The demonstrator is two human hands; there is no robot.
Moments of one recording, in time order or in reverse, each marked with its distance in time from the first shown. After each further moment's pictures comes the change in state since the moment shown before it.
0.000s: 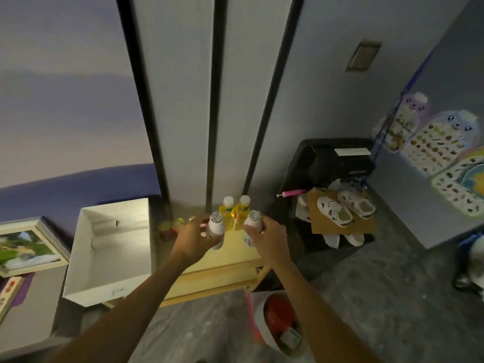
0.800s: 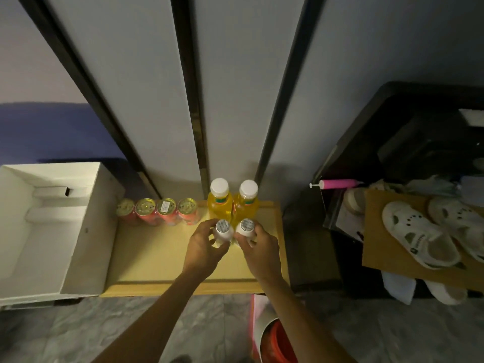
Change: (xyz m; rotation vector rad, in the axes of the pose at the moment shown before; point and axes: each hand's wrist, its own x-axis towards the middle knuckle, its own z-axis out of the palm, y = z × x) left_hand 0.122 -0.168 0.204 -0.055 0.208 -0.219; right_hand 0.133 0.209 0.152 0.105 -0.179 -0.090
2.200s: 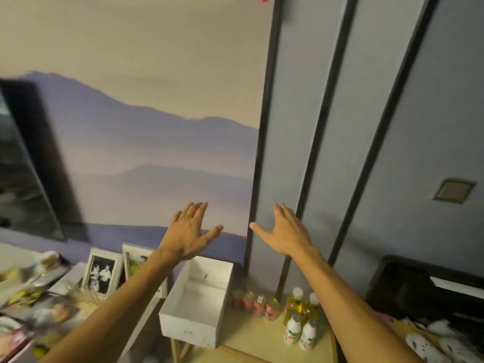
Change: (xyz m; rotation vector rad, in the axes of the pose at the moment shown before) left_hand -0.202 0.289 -0.480 0.741 0.406 0.305; right_hand -0.086 -0.520 -0.137 -0.630 -0.144 -0.510
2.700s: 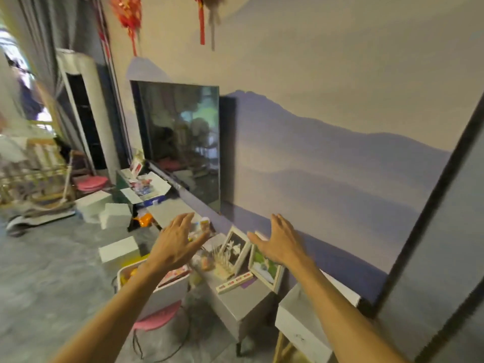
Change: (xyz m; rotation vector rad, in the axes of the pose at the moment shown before) left_hand -0.272 -0.196 -0.157 0.127 0.238 -0.667; right_hand -0.050 -0.318 0.109 0.151 -0.230 -0.551
